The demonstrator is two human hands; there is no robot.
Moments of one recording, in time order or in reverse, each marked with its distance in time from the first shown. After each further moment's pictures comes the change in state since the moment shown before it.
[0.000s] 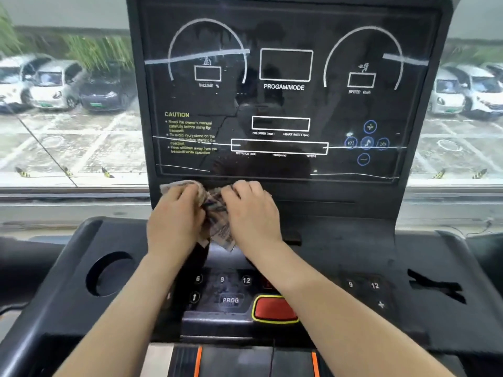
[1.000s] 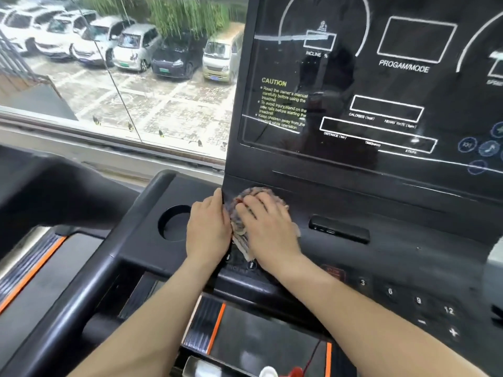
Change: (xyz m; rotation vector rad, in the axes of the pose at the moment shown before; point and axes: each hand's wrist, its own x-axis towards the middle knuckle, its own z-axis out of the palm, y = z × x) left_hand -0.071 -0.061 0.019 -0.045 -0.027 -0.352; right_hand -0.039 -0.065 0.044 0.110 -0.212 -0.292
